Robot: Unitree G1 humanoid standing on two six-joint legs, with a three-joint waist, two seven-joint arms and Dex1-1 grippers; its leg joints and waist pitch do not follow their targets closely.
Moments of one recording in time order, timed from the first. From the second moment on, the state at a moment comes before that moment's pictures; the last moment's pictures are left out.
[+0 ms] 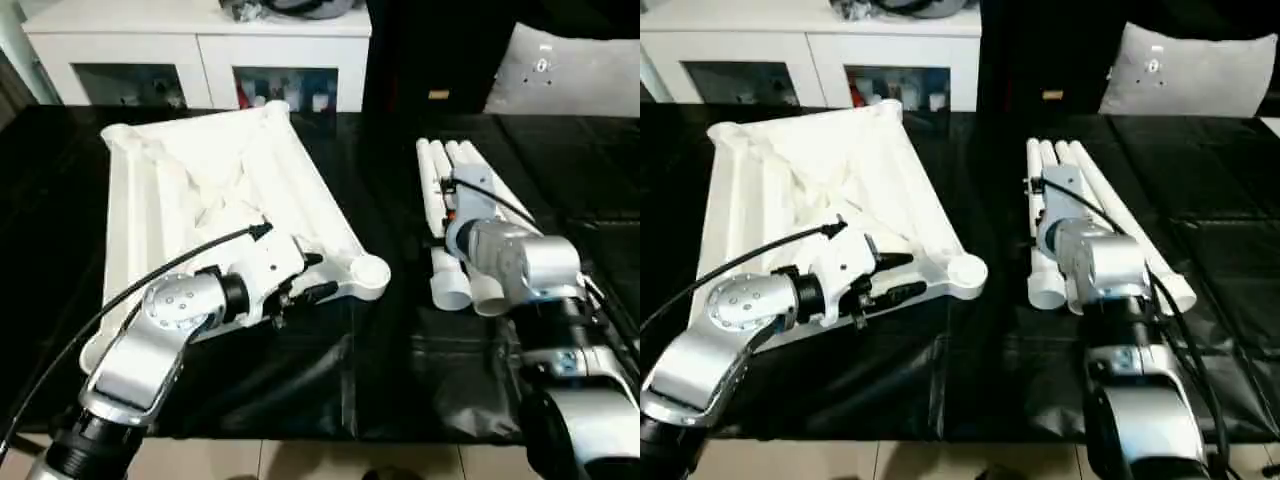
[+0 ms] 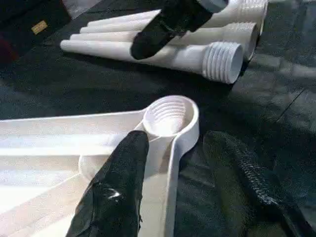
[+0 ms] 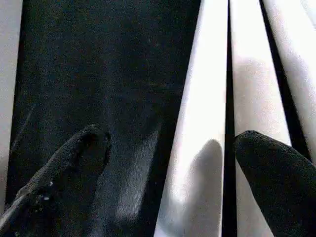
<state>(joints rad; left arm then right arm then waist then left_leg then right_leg) -0.28 0.42 -0.25 -0.25 -0.05 0.46 -0.80 -0.75 -0.23 -0.07 0.46 0.16 0.87 0.09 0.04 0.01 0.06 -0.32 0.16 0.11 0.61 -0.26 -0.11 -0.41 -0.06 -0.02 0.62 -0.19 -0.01</state>
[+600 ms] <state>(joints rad) -0.27 0.41 -0.25 -0.29 -0.08 0.50 -0.78 -0.75 -0.21 -0.09 0.50 0.16 0.94 0.08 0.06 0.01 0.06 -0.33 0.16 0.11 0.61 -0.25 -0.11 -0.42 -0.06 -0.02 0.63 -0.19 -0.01</state>
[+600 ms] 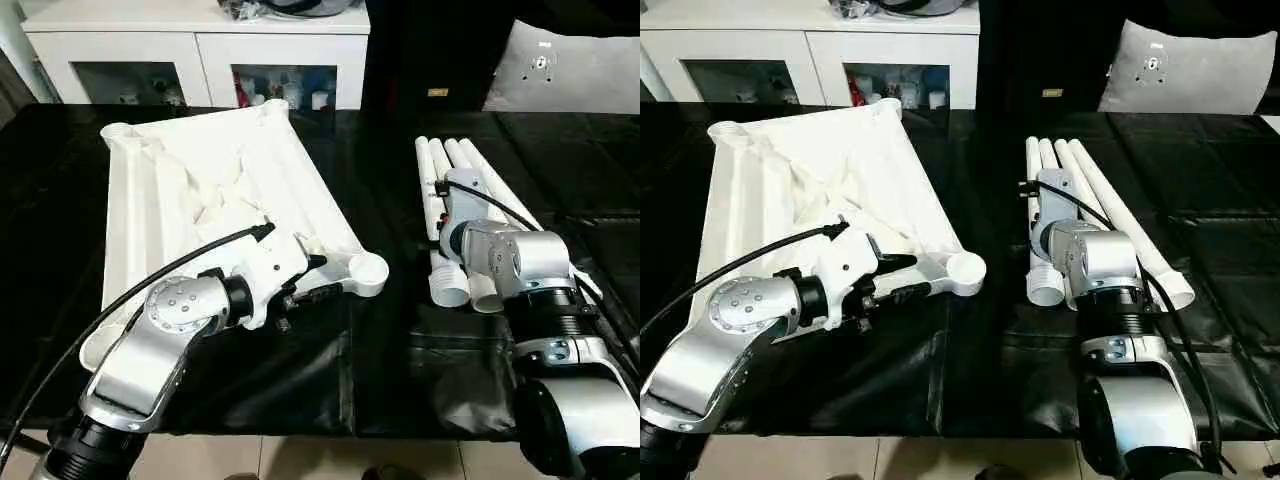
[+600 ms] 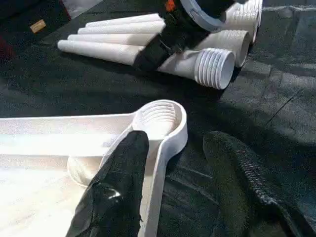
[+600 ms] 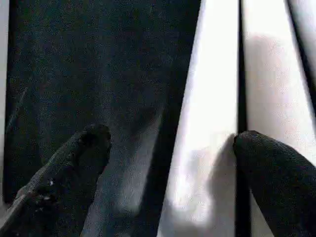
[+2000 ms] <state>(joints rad) -0.29 0.39 -0.28 -0.29 -0.09 0.52 -0.76 -0.70 -0.18 -0.24 0.44 0.28 1.09 0.11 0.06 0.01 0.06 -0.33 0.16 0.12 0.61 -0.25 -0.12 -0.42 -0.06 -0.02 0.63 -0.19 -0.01</state>
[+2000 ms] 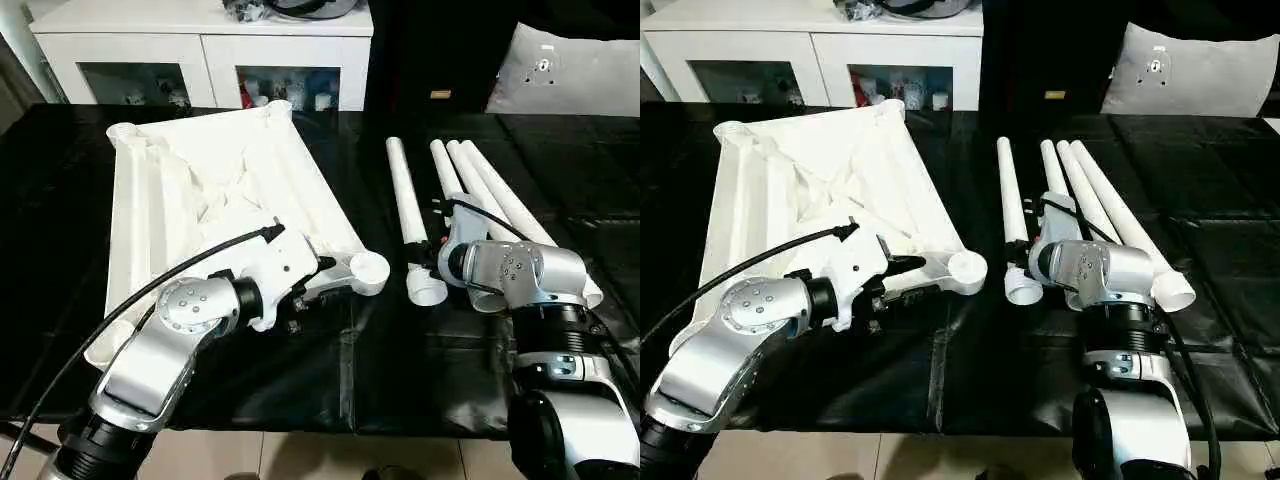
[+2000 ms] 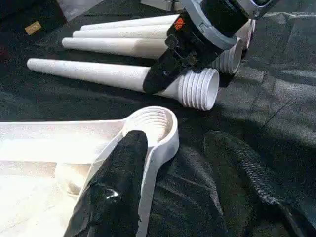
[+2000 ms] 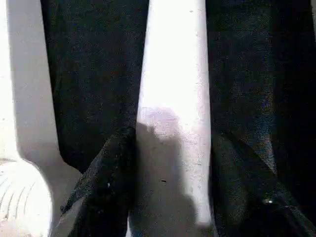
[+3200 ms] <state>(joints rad) -0.55 0.12 0.00 -0.12 -0.29 0.52 -0.51 -0.59 -0.13 -0.43 0.16 0.59 0.67 0.43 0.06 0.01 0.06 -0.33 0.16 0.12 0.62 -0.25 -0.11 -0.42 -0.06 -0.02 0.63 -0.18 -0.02</state>
